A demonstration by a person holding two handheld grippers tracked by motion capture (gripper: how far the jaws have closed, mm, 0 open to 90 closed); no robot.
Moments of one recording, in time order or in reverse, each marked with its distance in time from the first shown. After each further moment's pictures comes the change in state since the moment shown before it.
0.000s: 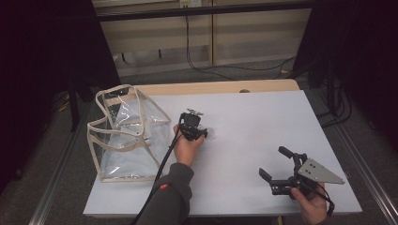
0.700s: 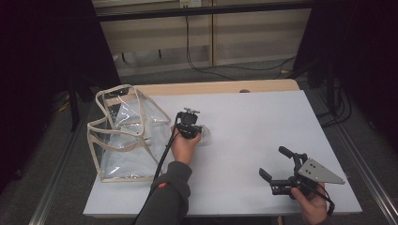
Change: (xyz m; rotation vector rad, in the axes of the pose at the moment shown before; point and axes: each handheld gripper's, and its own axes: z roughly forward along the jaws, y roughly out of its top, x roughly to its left) left arm 0.008 0.002 -0.007 0.013 -0.052 -0.062; right arm 0.000 0.000 0.000 0.001 -0.001 -0.001
